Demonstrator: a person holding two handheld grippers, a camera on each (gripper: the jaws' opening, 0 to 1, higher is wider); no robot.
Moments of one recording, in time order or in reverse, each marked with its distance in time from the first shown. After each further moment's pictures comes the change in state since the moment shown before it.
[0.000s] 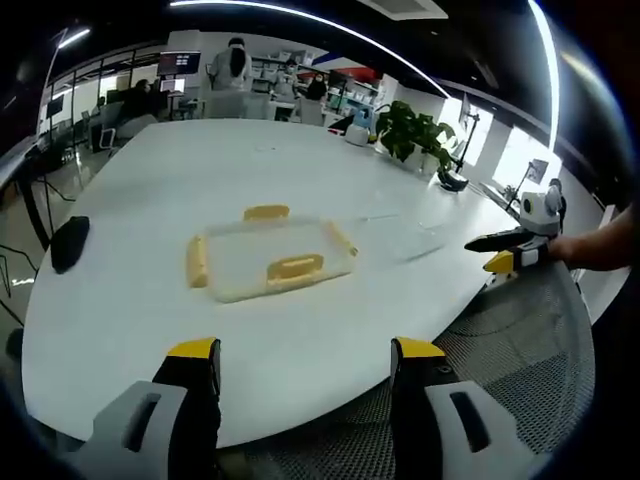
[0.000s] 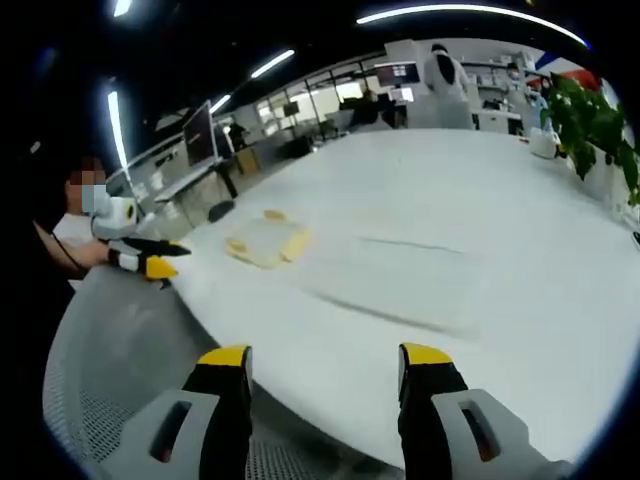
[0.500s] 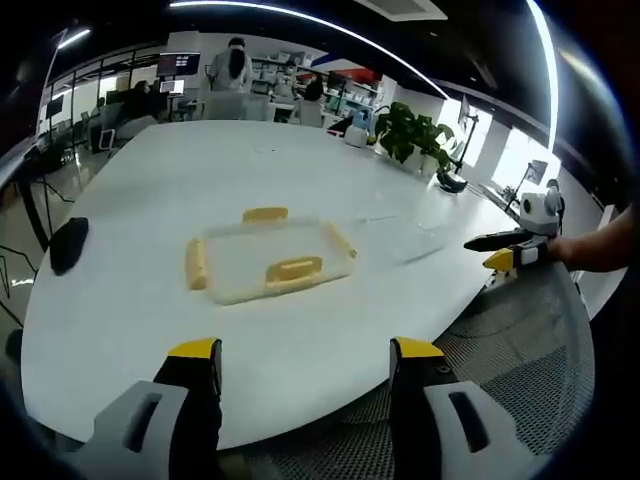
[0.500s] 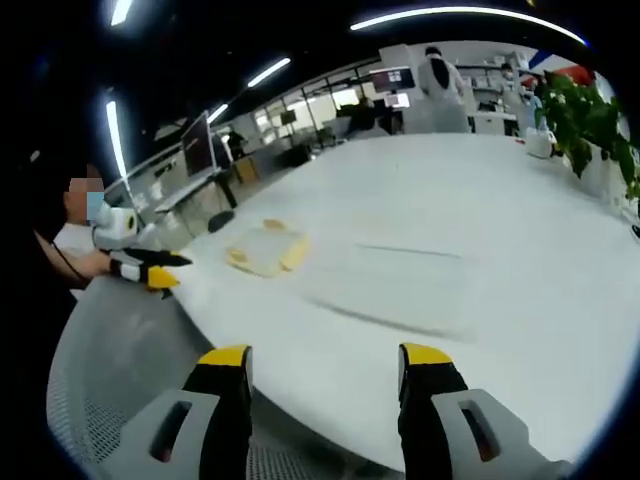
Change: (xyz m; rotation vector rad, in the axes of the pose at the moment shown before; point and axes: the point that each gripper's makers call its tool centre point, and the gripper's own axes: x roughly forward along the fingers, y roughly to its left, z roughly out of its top) left arm 0.001 0.000 0.002 -0.002 -0.006 -0.003; right arm 0.000 -0.001 0.008 0.015 -0.038 0.003
